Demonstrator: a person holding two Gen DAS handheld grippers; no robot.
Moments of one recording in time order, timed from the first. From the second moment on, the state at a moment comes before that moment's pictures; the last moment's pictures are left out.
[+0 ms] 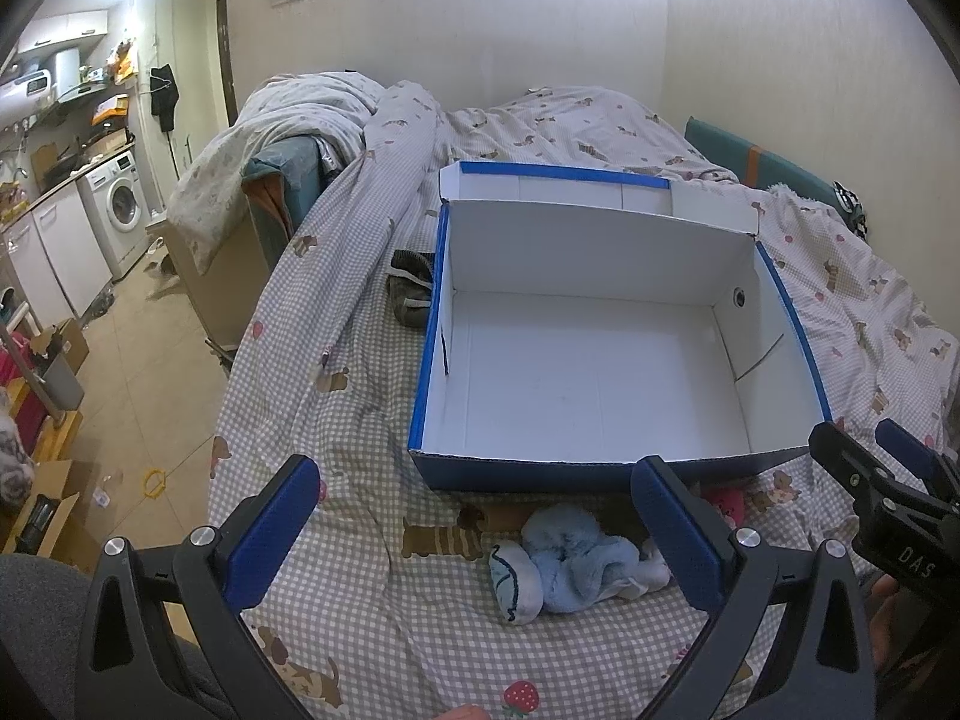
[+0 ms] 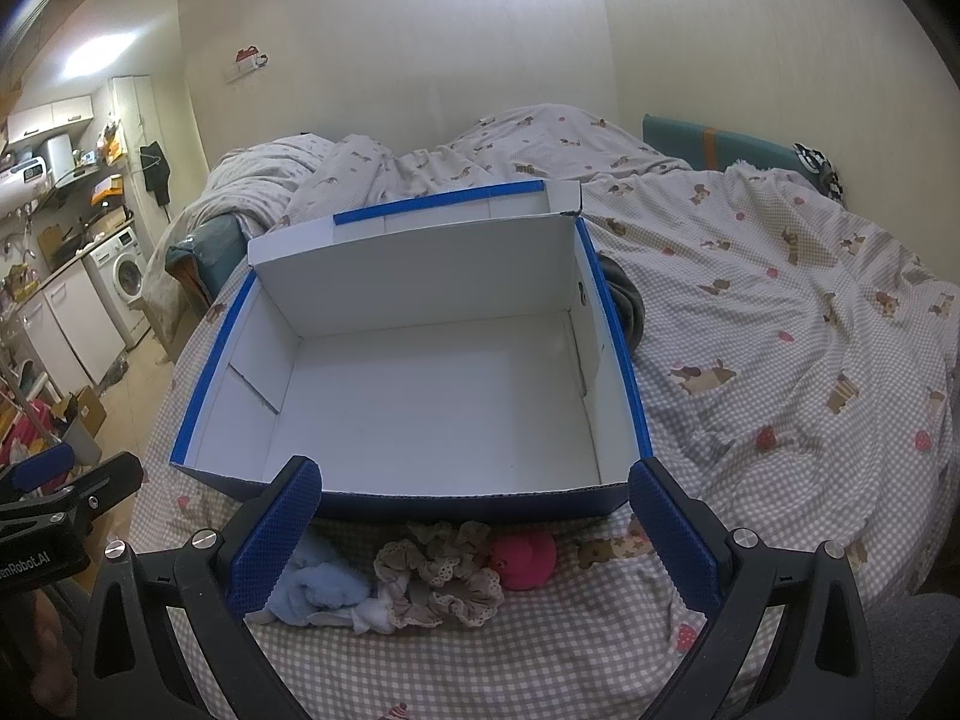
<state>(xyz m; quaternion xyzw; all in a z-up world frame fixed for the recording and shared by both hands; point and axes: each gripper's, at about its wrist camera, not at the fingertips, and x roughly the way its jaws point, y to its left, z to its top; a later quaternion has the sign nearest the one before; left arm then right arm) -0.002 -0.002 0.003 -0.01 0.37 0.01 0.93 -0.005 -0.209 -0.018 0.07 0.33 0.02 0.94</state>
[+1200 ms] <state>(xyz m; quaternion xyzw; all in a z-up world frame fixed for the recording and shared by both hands) -0.003 -0.002 0.005 -0.01 0.37 0.01 0.93 -0.005 -0.208 -0.020 0.07 0.33 0.02 0.94</state>
